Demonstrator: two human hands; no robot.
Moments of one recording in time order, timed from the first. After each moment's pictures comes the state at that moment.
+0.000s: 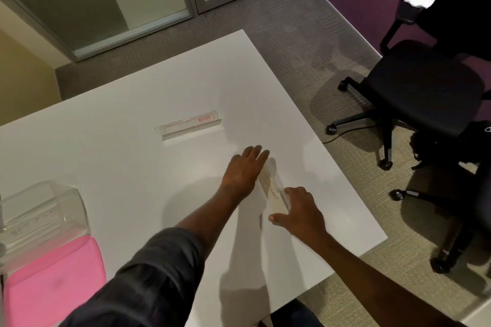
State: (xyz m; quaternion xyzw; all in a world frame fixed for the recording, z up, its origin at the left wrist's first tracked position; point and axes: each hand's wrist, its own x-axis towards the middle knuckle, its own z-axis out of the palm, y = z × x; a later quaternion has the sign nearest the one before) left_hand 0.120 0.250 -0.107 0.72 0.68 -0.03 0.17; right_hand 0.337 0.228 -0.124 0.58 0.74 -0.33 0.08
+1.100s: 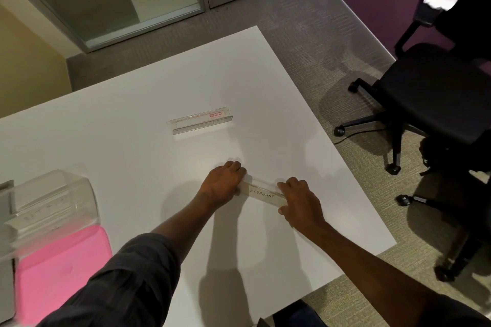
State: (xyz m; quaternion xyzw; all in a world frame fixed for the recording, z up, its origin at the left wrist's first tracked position) left_hand 0.052 0.202 -0.120 0.71 0.67 -0.11 0.21; right_hand 0.307 0.240 -0.127 0.47 0.85 -0.22 0.11
